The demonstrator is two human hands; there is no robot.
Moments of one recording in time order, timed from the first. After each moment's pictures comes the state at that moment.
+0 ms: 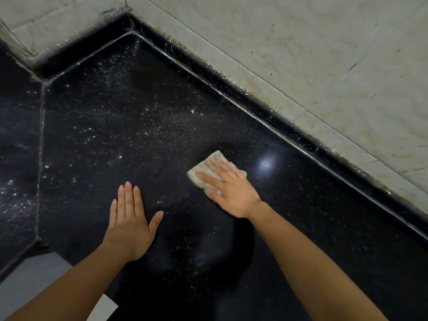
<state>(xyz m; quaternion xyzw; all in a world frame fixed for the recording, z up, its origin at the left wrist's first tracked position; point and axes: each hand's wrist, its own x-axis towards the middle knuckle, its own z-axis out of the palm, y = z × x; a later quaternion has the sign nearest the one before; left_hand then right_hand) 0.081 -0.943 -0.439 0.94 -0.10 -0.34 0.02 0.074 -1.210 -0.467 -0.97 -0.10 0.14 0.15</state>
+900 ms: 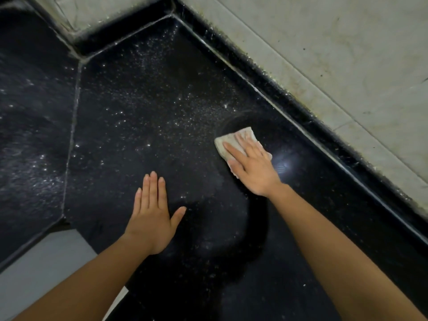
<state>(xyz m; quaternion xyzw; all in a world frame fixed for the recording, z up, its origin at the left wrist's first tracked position) 0.082 -0.938 -0.443 0.93 -0.10 -0.34 0.07 0.137 -1.208 -0.464 -0.97 -0.05 0.15 0.17</state>
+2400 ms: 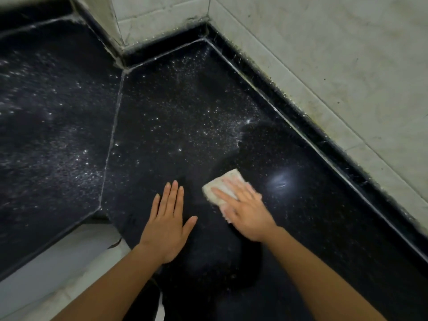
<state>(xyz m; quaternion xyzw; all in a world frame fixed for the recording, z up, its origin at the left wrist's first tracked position) 0.059 -0.895 -0.473 0.97 -0.15 -0.18 0.11 0.069 -1.127 -0.457 -0.96 -0.12 0.19 0.15</state>
